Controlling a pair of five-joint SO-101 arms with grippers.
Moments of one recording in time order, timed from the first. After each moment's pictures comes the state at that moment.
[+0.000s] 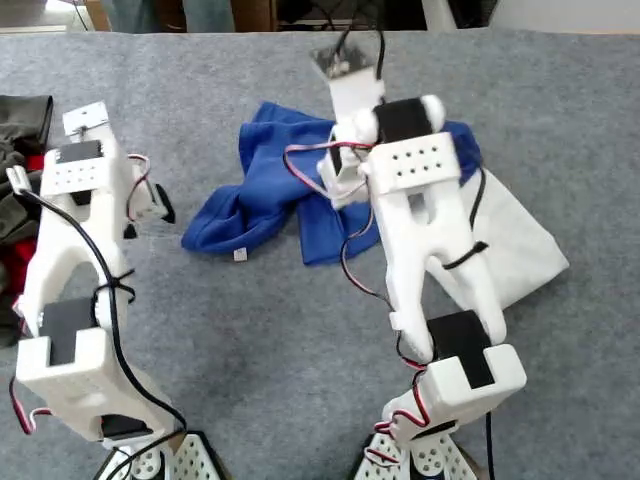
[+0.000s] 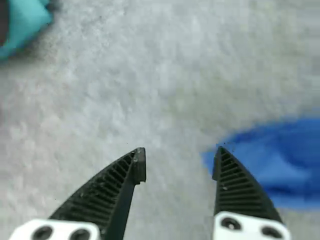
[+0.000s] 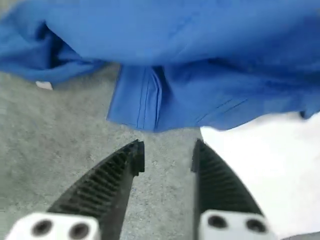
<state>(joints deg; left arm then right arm) -14.7 8.5 7.9 73.9 13.0 -14.7 6.1 -11.6 92.4 8.6</state>
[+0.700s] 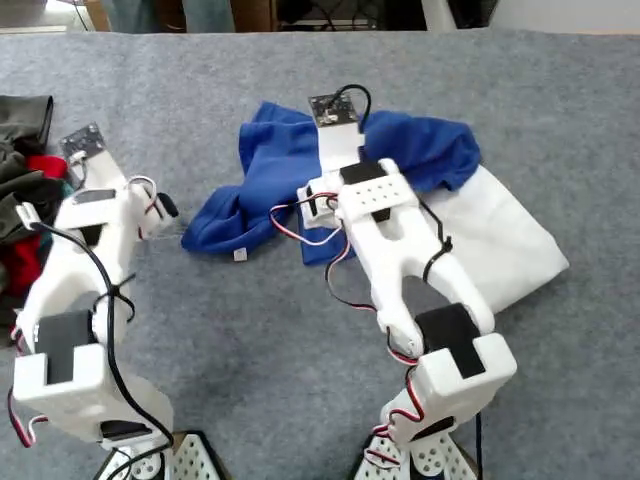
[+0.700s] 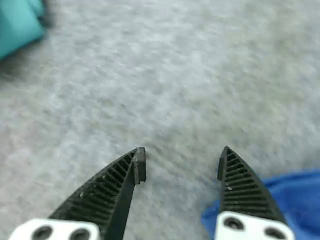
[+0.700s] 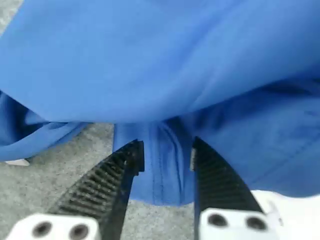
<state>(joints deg) -17.2 5.5 28.5 41.6 18.9 -17.9 9.2 17.0 53.3 -4.3</state>
